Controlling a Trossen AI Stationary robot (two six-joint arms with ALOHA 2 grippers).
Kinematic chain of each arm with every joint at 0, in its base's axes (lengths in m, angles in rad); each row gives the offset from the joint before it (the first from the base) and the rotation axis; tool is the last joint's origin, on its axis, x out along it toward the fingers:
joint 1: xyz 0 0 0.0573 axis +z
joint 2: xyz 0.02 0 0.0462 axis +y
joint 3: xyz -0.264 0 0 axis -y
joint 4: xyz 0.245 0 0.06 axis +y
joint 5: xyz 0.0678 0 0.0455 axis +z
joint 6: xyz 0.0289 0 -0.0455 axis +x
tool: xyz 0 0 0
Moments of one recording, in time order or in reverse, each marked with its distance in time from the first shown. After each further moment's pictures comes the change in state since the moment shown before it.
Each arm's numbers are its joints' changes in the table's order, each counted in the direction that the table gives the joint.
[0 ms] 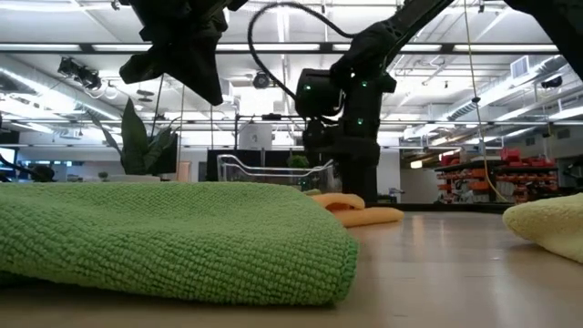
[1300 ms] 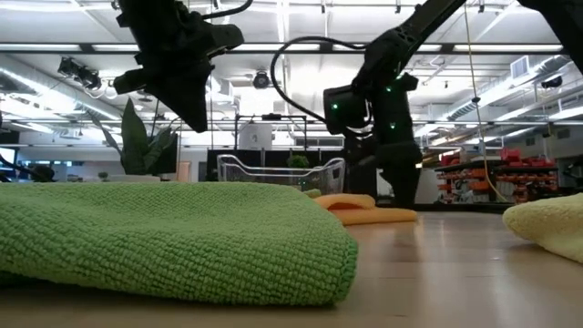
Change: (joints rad) left arm 0.022 0.072 0.000 0.122 0.050 0.023; right arm -0.051 -0.065 -0.113 0.217 0.002 0.121
